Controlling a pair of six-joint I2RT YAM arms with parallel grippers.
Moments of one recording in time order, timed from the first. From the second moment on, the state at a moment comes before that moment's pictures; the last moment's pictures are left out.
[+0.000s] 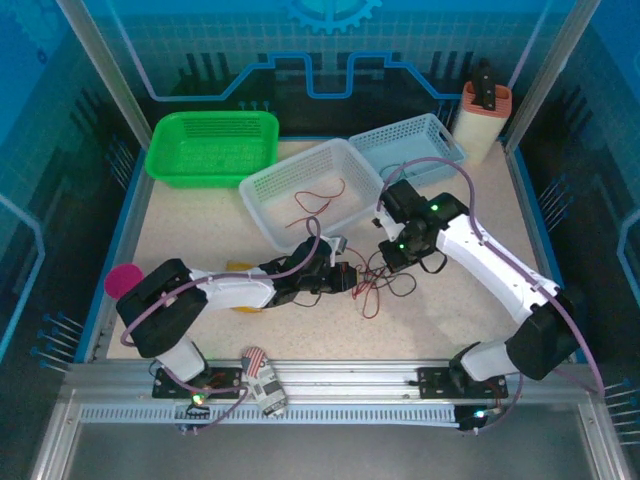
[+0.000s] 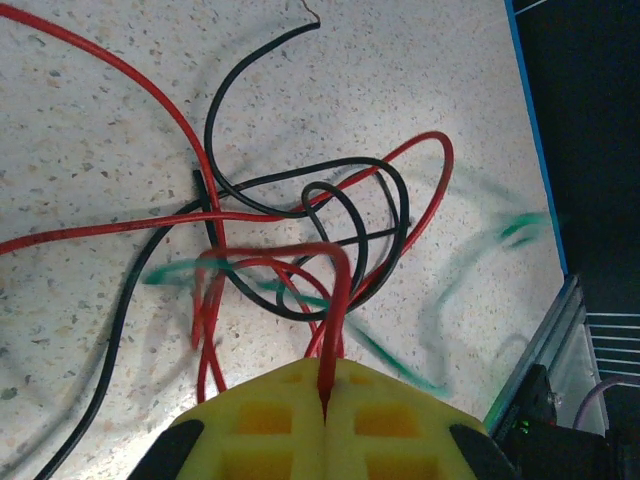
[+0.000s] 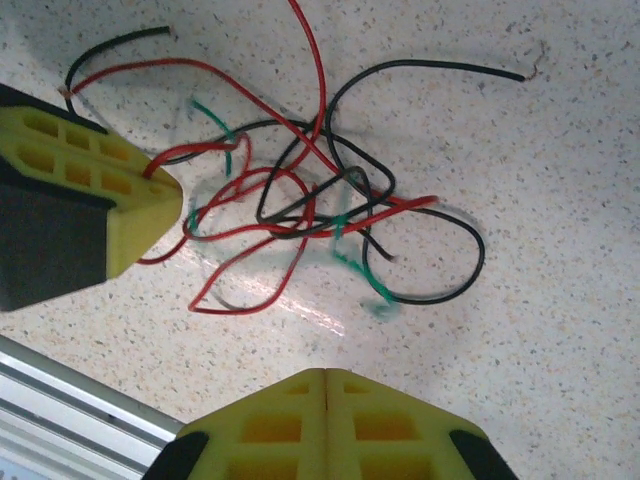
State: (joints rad) left arm -0.84 1.63 0.77 0.24 0.24 -0.88; right arm 0.55 1.41 1.30 -1.24 -0.03 0.12
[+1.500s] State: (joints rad) left arm -0.82 1.66 0.75 0.24 0.29 -0.87; right arm 0.49 1.51 0.98 -0.90 -0.35 0.27
